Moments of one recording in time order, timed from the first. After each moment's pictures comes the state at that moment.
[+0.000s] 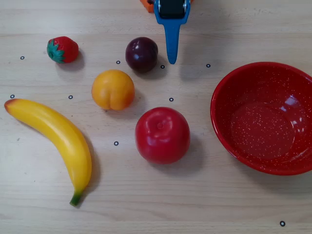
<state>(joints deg) 3.3 177.5 174.1 52.5 0.7</state>
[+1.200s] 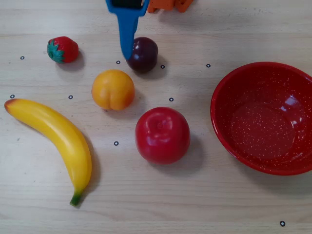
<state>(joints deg) -16.8 105.1 96.7 92.7 20.0</state>
